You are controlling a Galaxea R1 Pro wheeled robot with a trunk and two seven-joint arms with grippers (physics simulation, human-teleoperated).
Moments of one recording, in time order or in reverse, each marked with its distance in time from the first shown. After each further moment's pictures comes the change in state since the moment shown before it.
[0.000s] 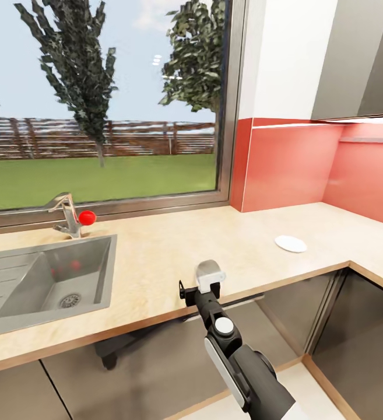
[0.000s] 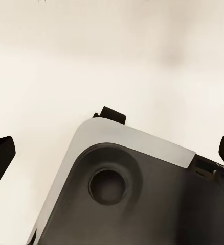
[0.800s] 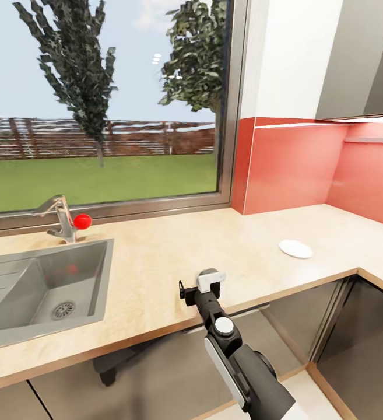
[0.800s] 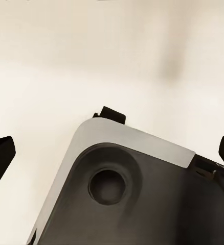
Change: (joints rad) left arm 0.000 0.000 0.000 0.000 0.000 0.000 0.000; right arm 0.000 0.000 0.000 -0.002 0.000 -0.001 0.000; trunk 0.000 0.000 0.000
